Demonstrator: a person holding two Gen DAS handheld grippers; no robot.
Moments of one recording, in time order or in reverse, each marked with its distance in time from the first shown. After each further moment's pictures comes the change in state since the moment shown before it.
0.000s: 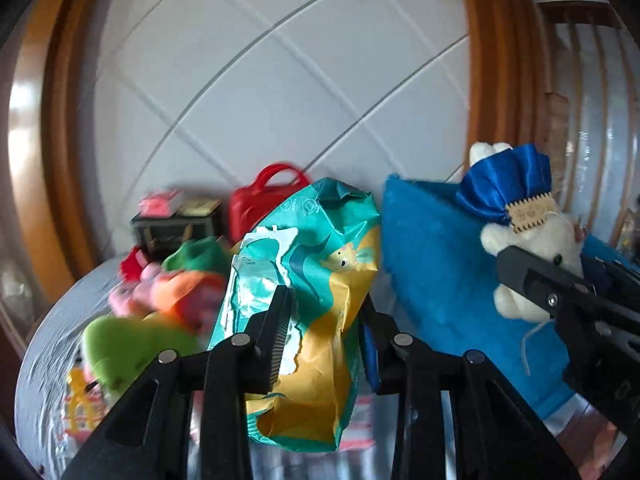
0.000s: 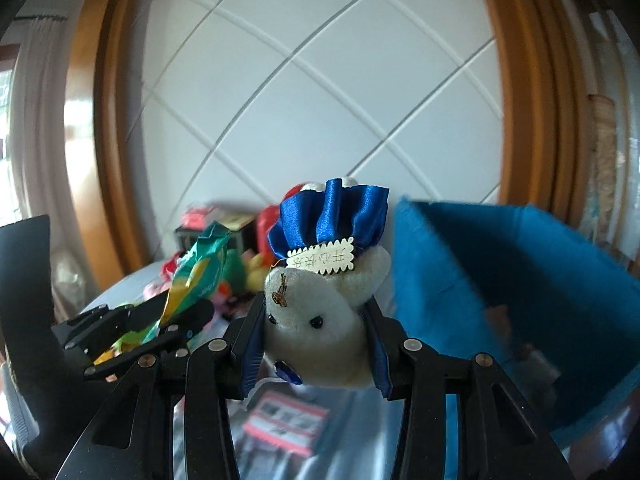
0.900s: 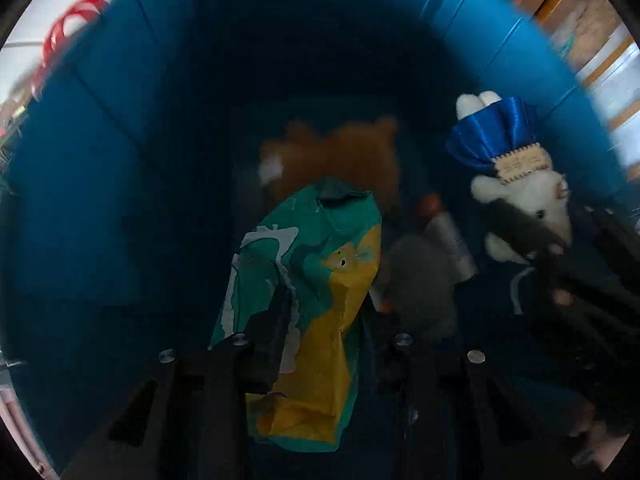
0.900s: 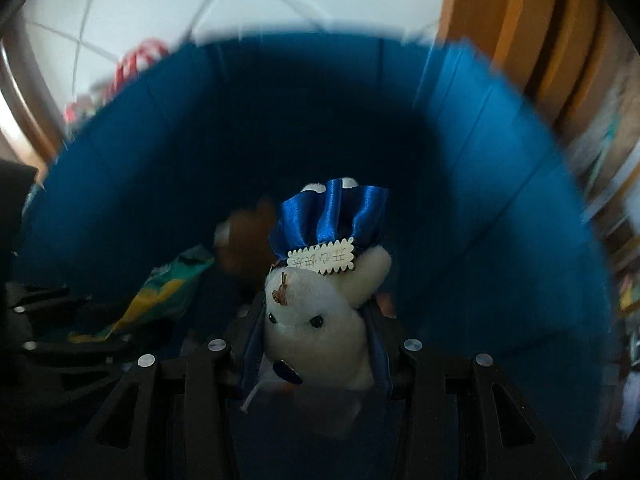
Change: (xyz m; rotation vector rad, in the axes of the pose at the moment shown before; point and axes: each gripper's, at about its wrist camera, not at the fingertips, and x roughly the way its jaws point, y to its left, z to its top) left arm 0.296 -0.328 0.016 -0.040 1.025 -0.036; right arm 0.193 -0.371 -0.007 -0.037 0.778 0.031
